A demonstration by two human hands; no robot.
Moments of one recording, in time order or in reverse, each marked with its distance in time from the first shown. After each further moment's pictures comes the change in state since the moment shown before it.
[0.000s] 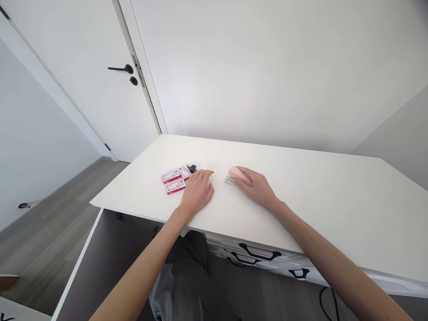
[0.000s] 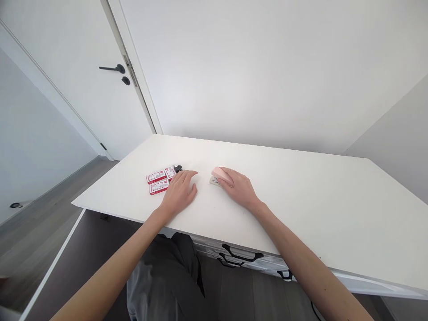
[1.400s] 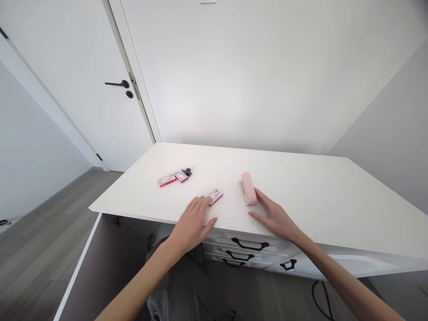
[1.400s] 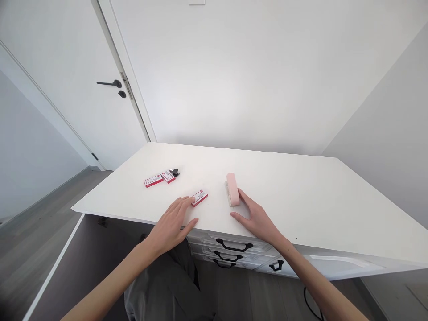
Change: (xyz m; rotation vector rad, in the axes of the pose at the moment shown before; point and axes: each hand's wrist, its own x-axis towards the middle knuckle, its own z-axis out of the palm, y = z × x) left_hand -0.080 0.051 -0.046 -0.140 -0.185 0.107; right_hand -0.122 -0.002 -0.053 0.094 -0.100 0.199
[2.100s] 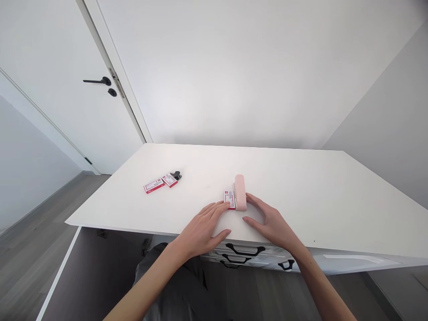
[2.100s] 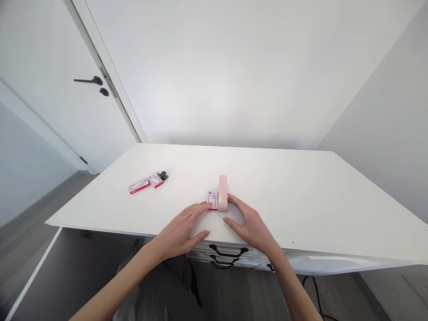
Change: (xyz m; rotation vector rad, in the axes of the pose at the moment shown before) left_hand 0.047 0.022 0.017 -0.203 -0.186 0.194; right_hand 0.001 -0.003 0.001 0.075 0.014 0.011
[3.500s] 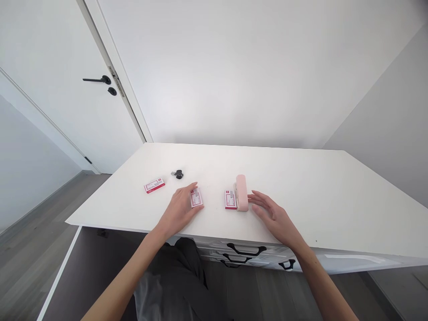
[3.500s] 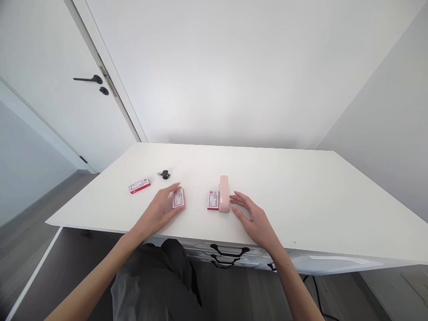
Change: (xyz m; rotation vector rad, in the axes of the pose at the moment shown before) left_hand -0.018 -0.061 -0.034 -0.022 0.207 -0.373; right_hand 0.001 0.003 0.000 0.248 0.083 0.098
